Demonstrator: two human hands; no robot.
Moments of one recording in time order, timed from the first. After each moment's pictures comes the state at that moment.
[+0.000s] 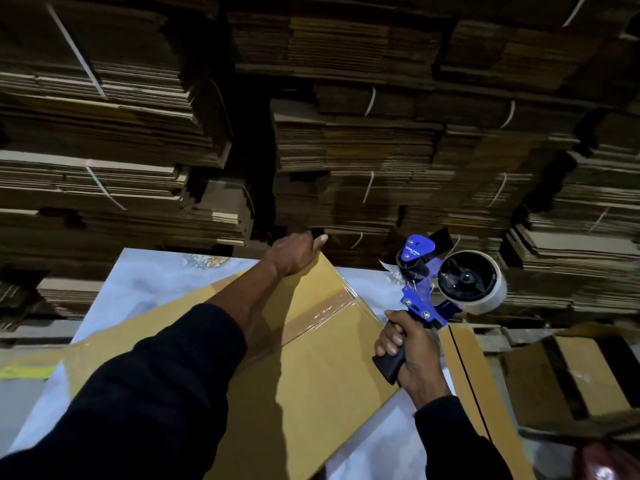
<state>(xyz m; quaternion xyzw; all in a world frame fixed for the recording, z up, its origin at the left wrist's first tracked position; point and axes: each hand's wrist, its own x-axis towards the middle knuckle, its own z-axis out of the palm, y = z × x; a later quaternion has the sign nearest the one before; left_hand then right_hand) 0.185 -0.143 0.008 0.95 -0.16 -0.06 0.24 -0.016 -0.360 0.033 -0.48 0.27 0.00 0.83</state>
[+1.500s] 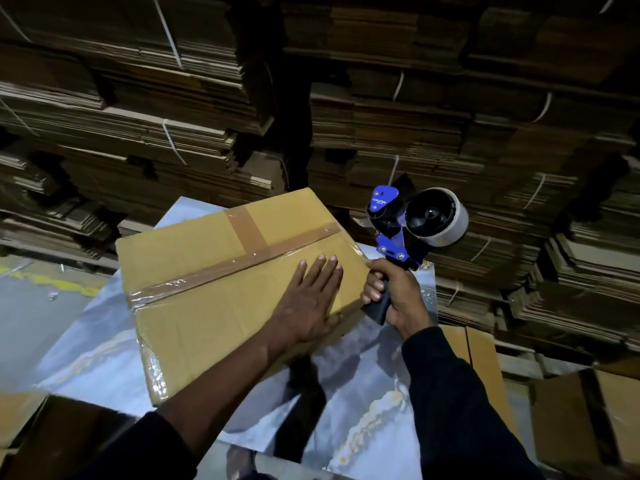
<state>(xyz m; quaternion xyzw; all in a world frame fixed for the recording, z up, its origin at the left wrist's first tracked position) -0.072 -0.217 -0.002 0.98 -0.19 -0.03 0.01 -0.025 -0.402 0.047 -0.51 0.15 0.20 0.83</state>
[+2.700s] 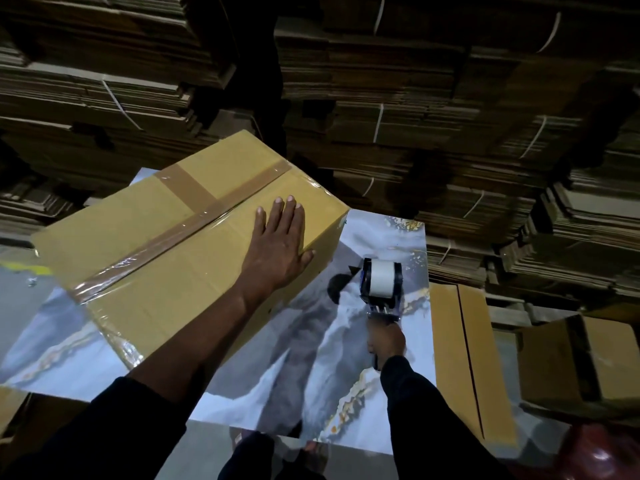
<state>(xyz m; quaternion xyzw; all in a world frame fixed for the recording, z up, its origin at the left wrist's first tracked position) -0.015 -0.204 -0.013 0.99 -0.10 0.01 0.04 -0.088 -0.475 -0.161 -0.73 0.39 0.15 0.54</state>
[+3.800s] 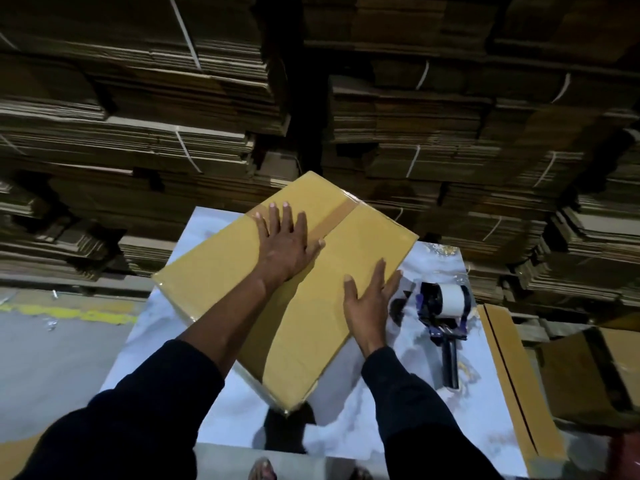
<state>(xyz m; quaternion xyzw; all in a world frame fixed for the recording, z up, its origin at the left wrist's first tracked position) 0.025 -0.029 0.005 1.00 -0.05 -0.02 0.07 -0.083 -0.209 -0.009 -0.85 0.15 -0.04 0.50</state>
